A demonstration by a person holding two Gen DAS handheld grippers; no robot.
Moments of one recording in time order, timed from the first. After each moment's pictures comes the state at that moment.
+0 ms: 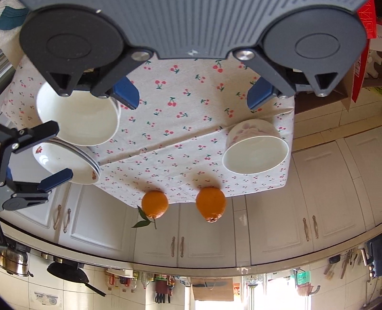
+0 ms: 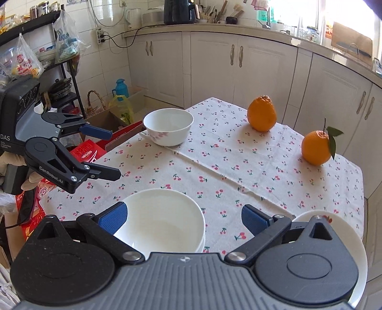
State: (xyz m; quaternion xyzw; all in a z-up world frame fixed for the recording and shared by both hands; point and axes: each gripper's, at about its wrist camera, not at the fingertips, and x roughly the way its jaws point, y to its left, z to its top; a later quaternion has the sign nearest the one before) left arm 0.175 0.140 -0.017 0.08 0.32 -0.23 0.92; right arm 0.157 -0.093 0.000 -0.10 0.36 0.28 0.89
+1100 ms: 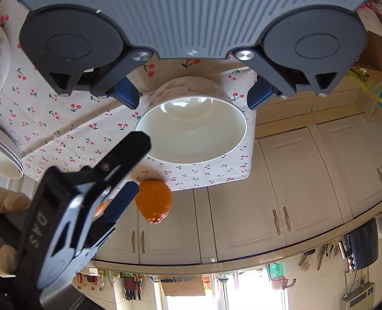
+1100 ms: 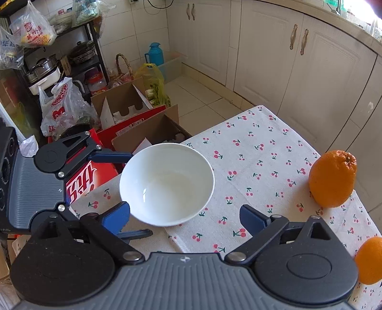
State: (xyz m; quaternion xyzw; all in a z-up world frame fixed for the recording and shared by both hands) left arm 0.275 0.155 -0.064 0.11 0.28 -0.16 0.94; right arm 0.374 0.037 -0.018 -0.17 0.43 0.38 0.80
